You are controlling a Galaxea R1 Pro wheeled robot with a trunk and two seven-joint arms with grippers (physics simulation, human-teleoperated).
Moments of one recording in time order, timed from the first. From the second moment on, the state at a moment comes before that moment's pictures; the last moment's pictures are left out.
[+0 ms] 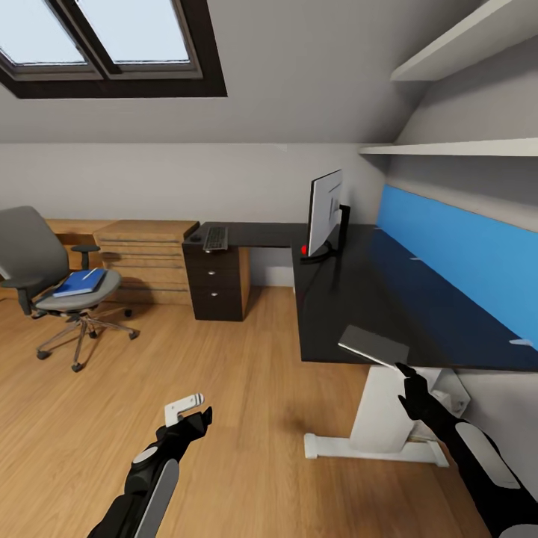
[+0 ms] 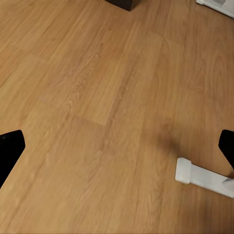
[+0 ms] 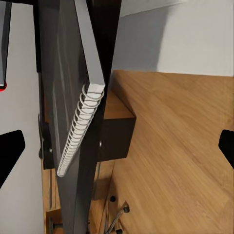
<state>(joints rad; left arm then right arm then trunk) -0.22 -0.09 -0.06 -1.33 0.34 0.42 0.29 -0.43 -0.26 -0.10 -0.95 -1.58 0.27 -0.06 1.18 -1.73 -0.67</state>
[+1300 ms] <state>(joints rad) -0.22 -0.09 -0.06 -1.32 0.34 0.42 0.29 -0.43 -0.26 -0.11 -0.95 -1.57 0.27 -0.06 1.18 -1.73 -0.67</state>
